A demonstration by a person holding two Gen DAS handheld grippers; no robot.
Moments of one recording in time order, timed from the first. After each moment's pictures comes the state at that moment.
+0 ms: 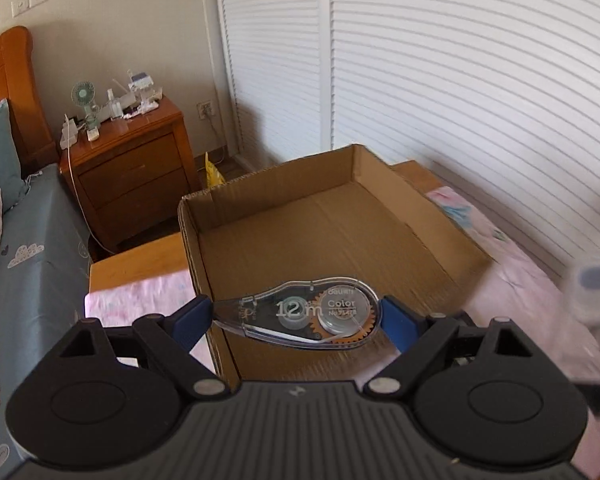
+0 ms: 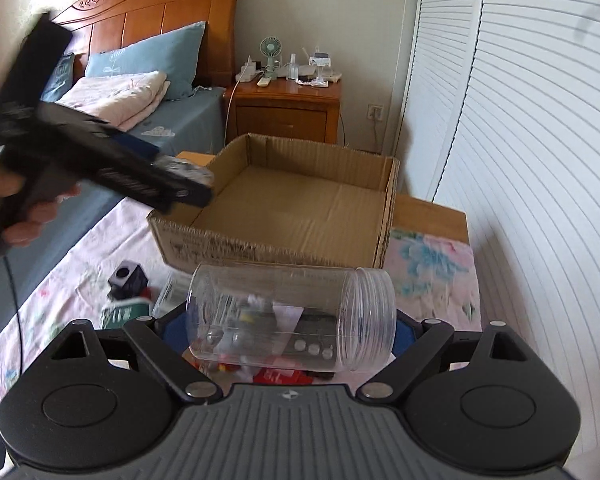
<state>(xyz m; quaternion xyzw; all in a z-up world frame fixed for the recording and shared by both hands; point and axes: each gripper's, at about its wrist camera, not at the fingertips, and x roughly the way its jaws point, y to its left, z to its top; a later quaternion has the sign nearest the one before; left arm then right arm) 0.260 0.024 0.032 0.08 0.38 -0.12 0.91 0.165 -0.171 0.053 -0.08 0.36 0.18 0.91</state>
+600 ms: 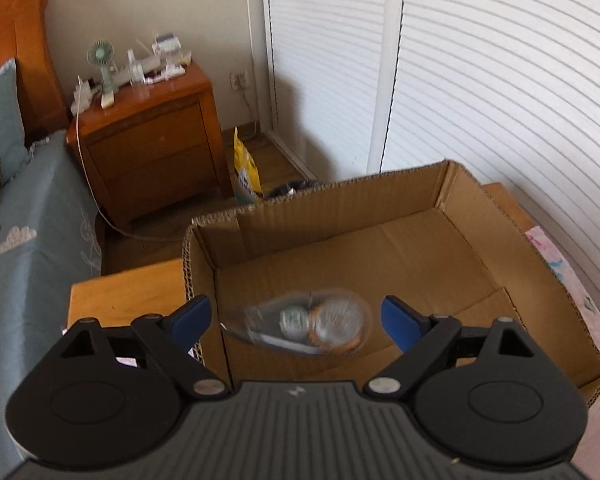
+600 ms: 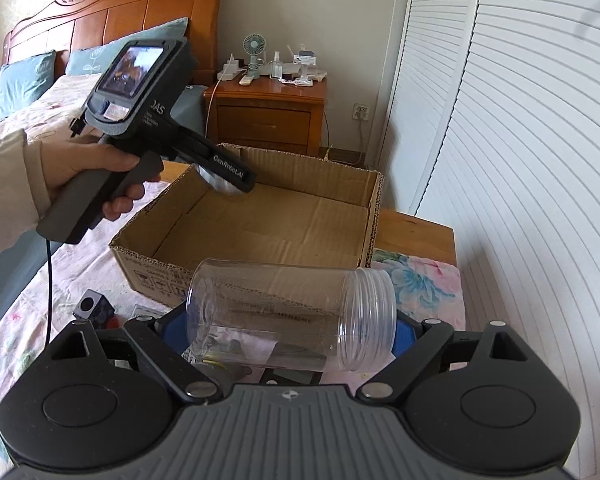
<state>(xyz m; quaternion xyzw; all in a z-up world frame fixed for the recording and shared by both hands) 0.379 0.026 -0.006 0.05 0.42 -0.07 0.90 0.205 -0.164 0.056 -0.09 0.37 0.16 0.91</state>
